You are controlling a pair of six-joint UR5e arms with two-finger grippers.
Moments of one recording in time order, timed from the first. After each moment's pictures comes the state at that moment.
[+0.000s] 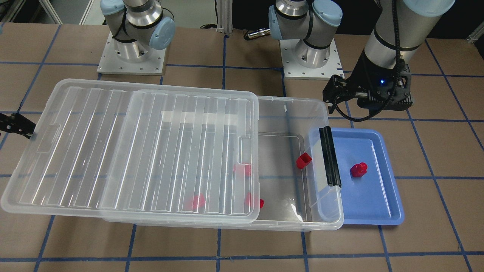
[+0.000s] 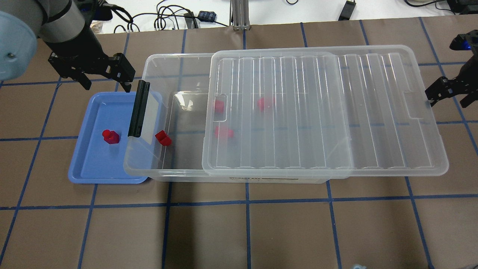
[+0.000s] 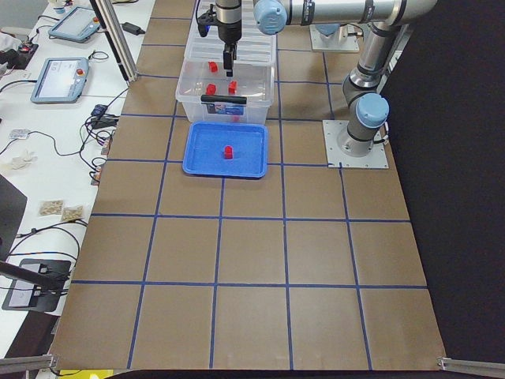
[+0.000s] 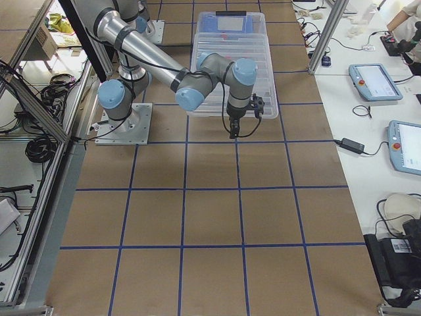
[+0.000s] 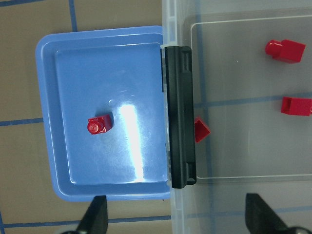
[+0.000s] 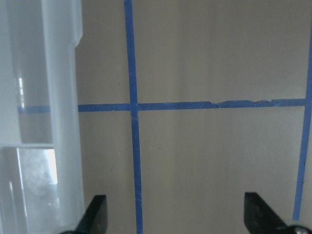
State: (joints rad) left arm -1.51 -1.61 -1.56 -1.55 1.63 0.17; right arm 1.04 -1.41 1.76 -1.88 -1.59 -0.51
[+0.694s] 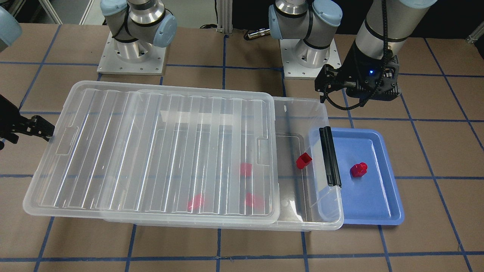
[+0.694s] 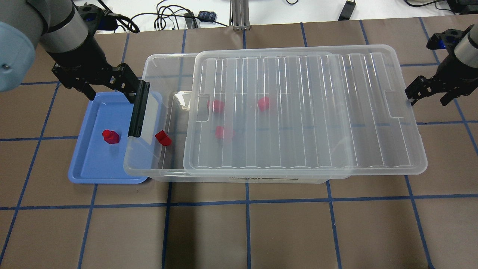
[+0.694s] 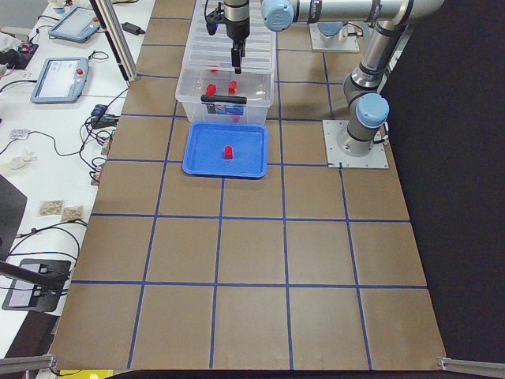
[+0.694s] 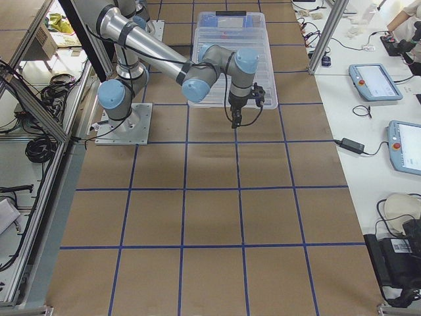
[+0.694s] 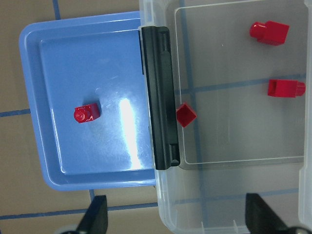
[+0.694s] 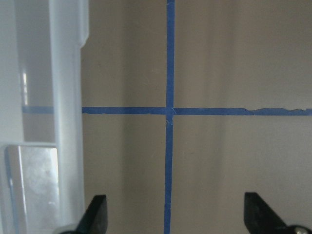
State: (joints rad) left arm -1.51 -1.57 -1.59 -1.59 1.60 0.17; right arm 1.14 -1.41 1.77 -1.88 -1.59 -0.46
